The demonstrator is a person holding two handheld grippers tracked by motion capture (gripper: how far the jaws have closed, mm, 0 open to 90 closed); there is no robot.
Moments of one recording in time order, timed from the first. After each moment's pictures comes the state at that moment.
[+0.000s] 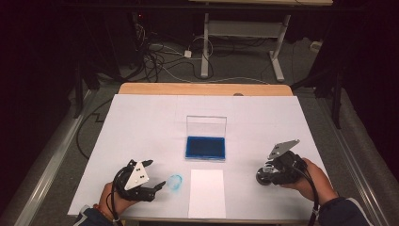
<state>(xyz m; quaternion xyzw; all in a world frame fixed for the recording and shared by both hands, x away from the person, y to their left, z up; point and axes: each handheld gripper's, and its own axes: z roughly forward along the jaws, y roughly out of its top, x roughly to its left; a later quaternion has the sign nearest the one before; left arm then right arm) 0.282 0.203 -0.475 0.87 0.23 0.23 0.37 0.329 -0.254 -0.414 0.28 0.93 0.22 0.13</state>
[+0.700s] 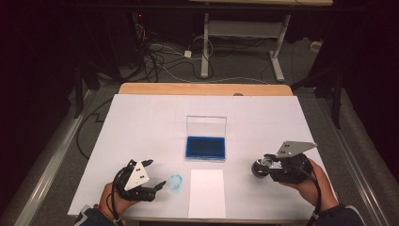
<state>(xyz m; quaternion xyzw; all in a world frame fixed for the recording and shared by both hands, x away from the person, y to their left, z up) 0.281 0.201 -0.475 0.86 0.23 0.24 0.38 0.311 -0.254 -0.394 0.28 0.88 0.33 0.19</state>
